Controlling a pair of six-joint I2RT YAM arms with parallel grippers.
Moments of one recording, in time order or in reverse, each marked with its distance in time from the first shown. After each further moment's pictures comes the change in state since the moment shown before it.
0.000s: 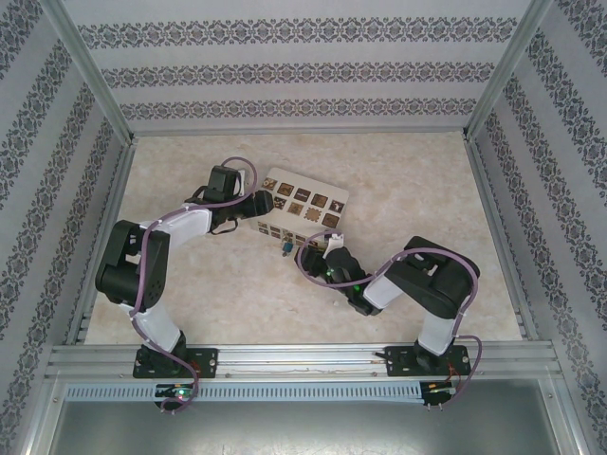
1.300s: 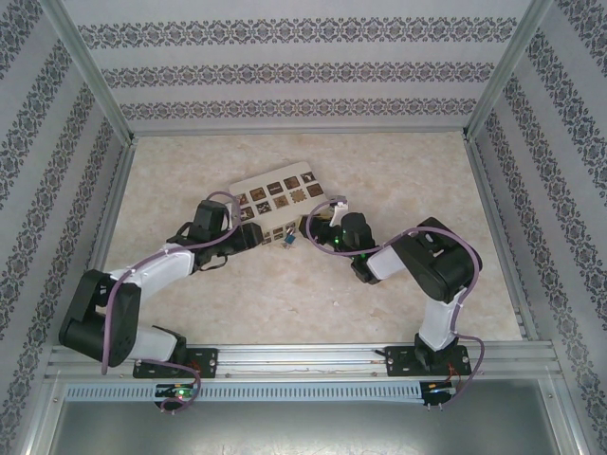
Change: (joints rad) left arm -0.048 -0.371 -0.376 -0.007 0.027 -0.175; right arm -0.270 0.068 0.181 -0.007 -0.309 -0.208
